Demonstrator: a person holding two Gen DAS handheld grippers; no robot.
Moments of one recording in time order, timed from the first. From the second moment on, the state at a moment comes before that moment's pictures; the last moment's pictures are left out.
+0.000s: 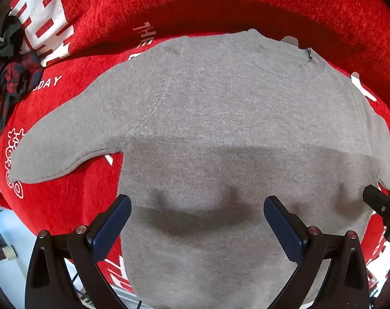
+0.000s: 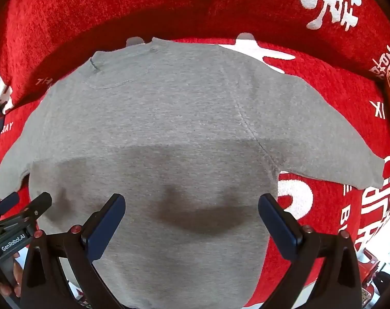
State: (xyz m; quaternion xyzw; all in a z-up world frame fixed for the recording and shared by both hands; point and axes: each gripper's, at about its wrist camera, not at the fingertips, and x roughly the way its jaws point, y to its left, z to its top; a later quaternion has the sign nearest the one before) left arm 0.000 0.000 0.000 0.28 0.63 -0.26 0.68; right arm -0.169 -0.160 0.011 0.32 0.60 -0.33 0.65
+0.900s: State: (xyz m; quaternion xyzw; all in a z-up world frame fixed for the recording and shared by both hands) left arm -0.004 0.004 0.002 0.28 0.62 -0.26 0.69; right arm -0.167 -0.157 0.015 0.32 0.60 -0.32 0.66
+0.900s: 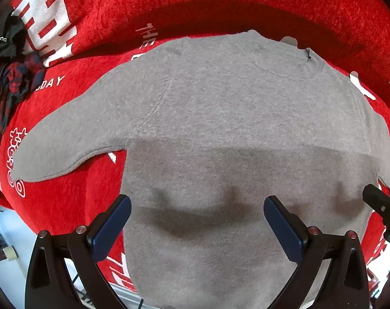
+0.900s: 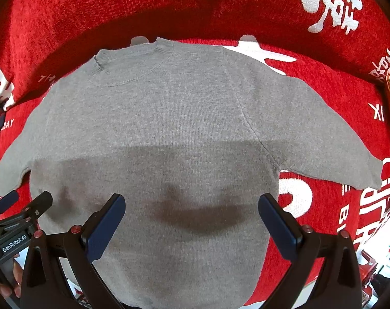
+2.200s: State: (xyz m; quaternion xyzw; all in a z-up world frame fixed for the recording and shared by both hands) left arm 0.002 0.007 0.003 0.27 0.62 -0.26 0.69; right arm -0.167 -0.151 0.011 0.31 0.61 -0.32 0.65
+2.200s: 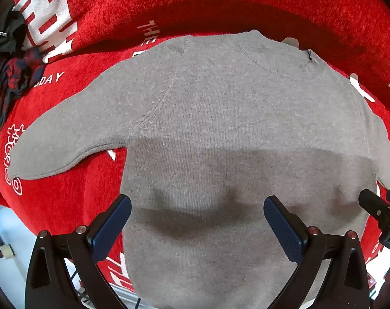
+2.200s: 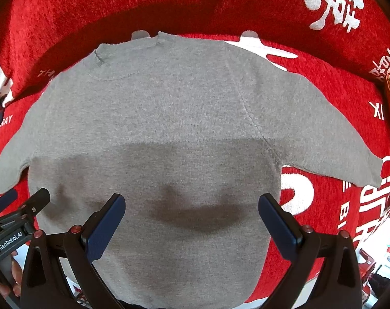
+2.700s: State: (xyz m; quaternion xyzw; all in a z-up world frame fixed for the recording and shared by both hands) left arm 0.005 0.010 0.001 0.27 0.62 -0.27 0.68; right arm -0.163 -0.148 0.008 0.31 0.61 -0.32 0.65
